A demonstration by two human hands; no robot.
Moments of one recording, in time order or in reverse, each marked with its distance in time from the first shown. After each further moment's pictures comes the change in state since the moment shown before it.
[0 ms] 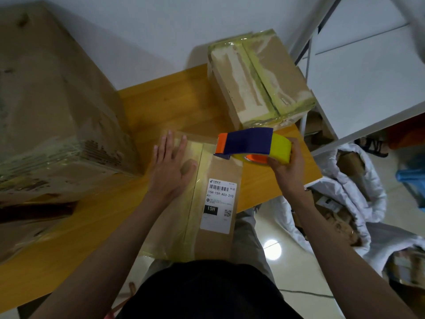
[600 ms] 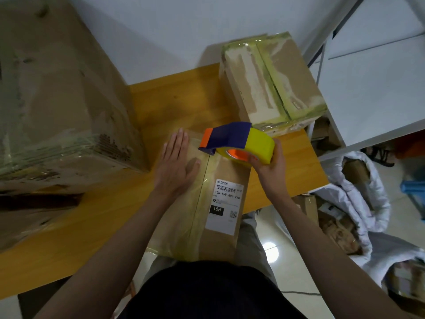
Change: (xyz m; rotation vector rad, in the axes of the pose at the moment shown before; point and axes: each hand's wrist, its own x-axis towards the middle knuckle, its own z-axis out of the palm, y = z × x) left_hand -0.002 -0.007 0.003 -0.073 0.026 -0.017; right_hand -0.001 -0.007 0.053 0.172 -0.104 0.039
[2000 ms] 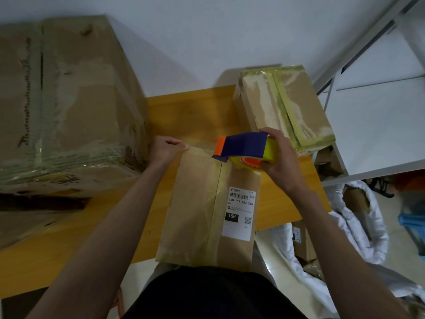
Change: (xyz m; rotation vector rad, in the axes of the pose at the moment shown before) left_hand 0.071 -0.042 -0.068 -0.899 0.042 -0.708; right_hand 0.064 -0.061 0.002 -0.494 -0.297 -0.292
